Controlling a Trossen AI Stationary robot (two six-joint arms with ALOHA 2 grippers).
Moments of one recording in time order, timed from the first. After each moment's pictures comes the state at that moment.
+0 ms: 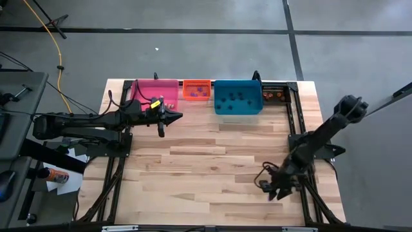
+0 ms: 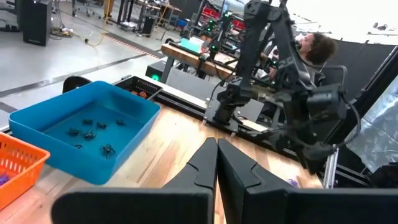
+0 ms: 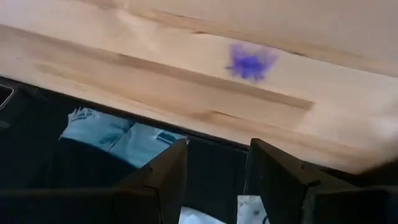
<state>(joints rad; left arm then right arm) 0.21 0.85 0.42 0.38 0.06 -0.35 0.77 1.25 0.52 -0.17 -0.34 2.29</state>
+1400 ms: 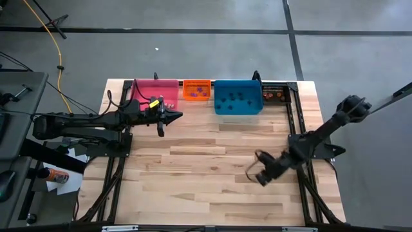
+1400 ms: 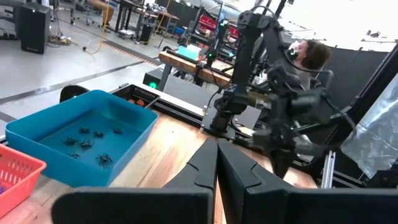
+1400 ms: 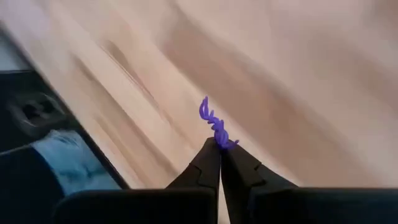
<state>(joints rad) 0.21 0.85 0.42 0.42 0.06 -0.35 0.64 1.21 0.52 -0.29 -0.01 1.61</state>
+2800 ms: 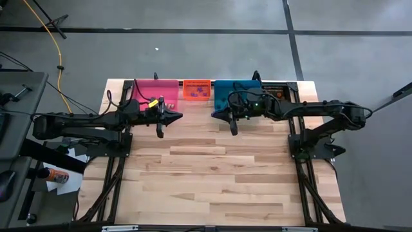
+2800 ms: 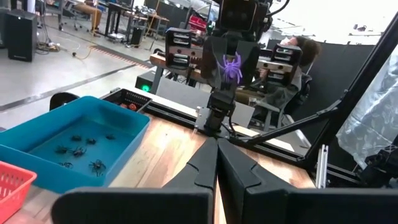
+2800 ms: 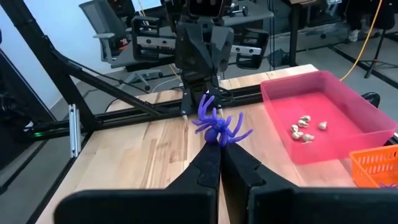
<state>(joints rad) 0.21 0.85 0.42 0.43 0.10 -0.31 -0.19 1.36 0.95 0.18 -0.24 0.14</state>
